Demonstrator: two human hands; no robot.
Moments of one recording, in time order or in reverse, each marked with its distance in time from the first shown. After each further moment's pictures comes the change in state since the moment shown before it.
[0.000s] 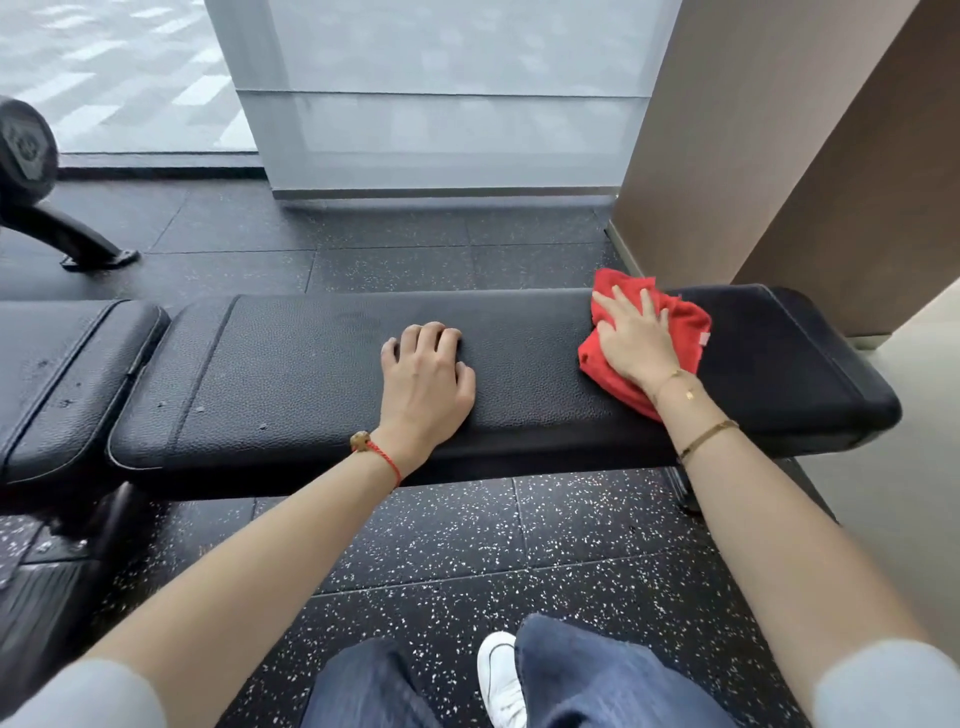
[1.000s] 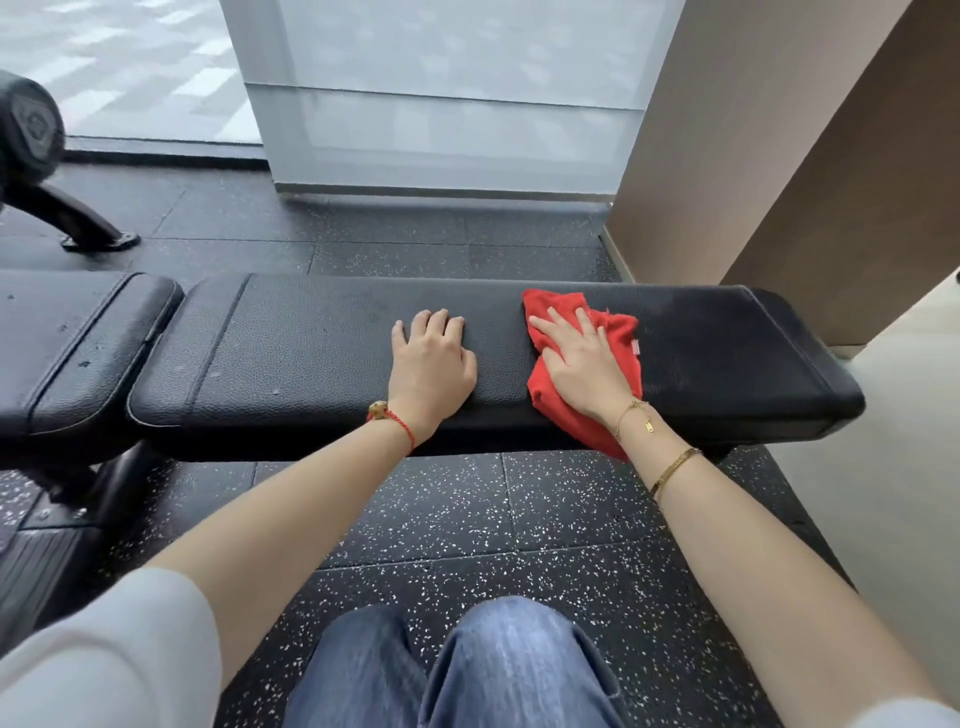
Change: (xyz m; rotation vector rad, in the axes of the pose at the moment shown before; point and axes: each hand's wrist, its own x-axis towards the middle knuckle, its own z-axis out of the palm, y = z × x) left_hand -0.008 0.009 -0.008 0.001 -0.074 -0.011; right_hand -0.065 -0.041 0.018 0.124 -0.031 -0.239
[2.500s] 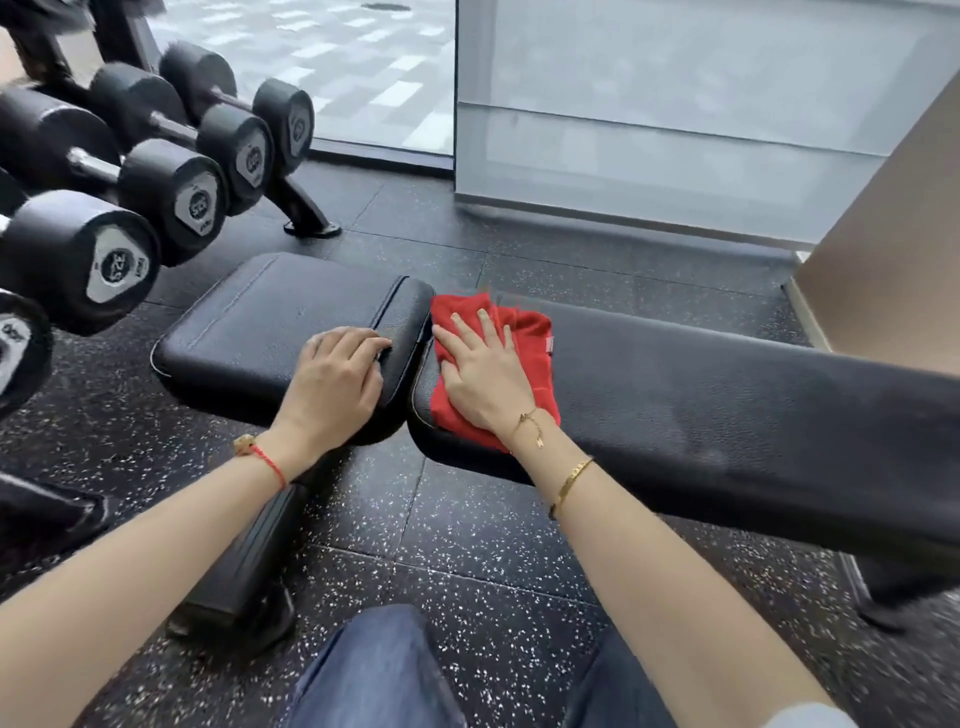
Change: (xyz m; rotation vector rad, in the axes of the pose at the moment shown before) left_hand -0.099 -0.335 -0.113 0.142 0.154 -0.071; right_hand 0.048 -0.343 0.155 -0.129 -0.116 -0.421
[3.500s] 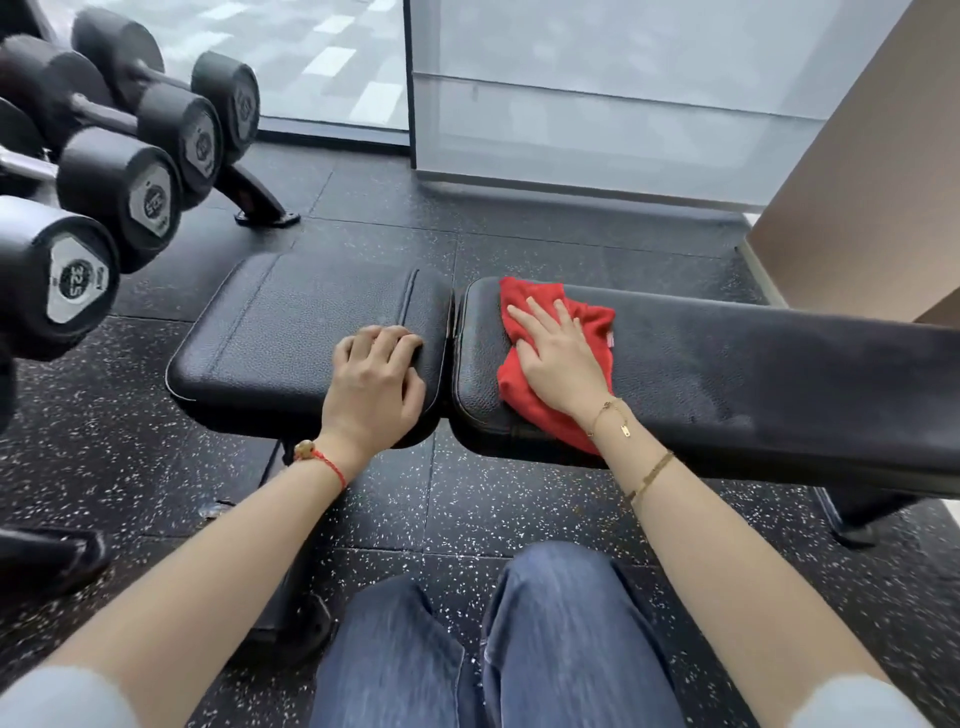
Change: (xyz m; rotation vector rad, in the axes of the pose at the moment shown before) left_hand 0.004 -0.027 0.023 -0.083 0.106 0.100; right_hand -0.003 0.023 -0.005 0.077 0.089 0.267
